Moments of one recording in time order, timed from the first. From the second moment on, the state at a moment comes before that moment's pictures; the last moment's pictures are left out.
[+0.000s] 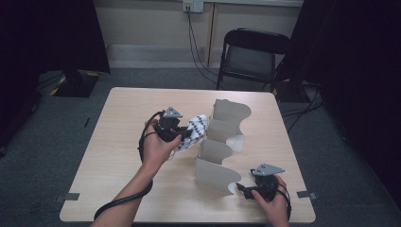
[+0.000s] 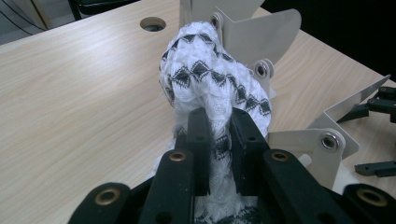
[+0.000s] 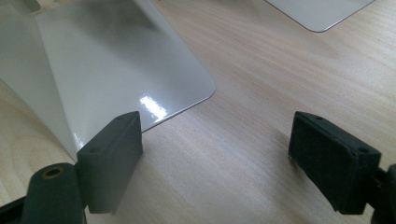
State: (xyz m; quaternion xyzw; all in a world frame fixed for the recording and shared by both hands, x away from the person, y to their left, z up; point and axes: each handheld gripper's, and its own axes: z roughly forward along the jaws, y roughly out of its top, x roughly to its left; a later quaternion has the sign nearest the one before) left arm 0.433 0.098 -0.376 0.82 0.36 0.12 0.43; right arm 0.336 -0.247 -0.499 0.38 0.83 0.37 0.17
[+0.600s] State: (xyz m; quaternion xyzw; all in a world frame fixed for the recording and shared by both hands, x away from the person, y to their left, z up) left arm 0.434 0.089 -0.422 0.84 0.37 0.09 0.39; right arm 0.336 -0.247 -0.499 0.38 0.83 0.37 0.16
